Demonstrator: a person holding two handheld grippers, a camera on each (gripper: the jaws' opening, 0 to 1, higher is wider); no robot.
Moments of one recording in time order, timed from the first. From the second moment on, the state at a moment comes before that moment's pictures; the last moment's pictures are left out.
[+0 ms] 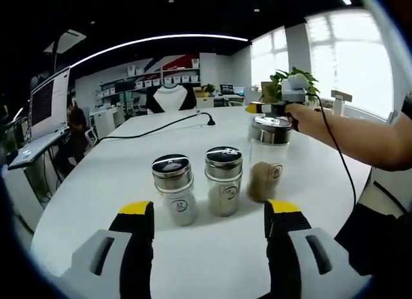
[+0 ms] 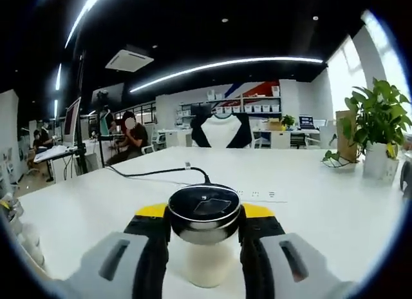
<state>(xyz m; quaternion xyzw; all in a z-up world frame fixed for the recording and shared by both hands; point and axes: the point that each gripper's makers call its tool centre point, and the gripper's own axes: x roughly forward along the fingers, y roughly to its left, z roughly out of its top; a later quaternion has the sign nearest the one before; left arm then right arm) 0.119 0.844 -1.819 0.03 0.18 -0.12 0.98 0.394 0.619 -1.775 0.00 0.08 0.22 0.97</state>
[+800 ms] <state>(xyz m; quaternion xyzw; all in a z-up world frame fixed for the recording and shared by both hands) 0.072 0.758 -1.794 0.03 0.14 -0.24 0.96 0.240 0.610 -1.768 0.02 0.10 0.32 0.94</state>
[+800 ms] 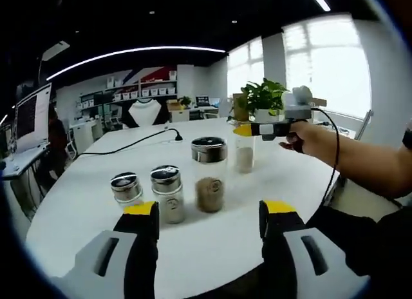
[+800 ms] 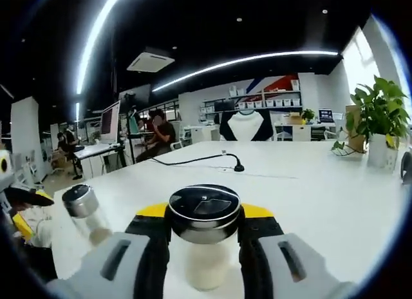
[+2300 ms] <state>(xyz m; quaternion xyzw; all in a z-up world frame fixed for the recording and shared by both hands) 0.092 0.676 -1.727 0.00 0.03 -0.34 0.94 0.066 0.720 -1.667 0.05 0.02 0.52 0.85</state>
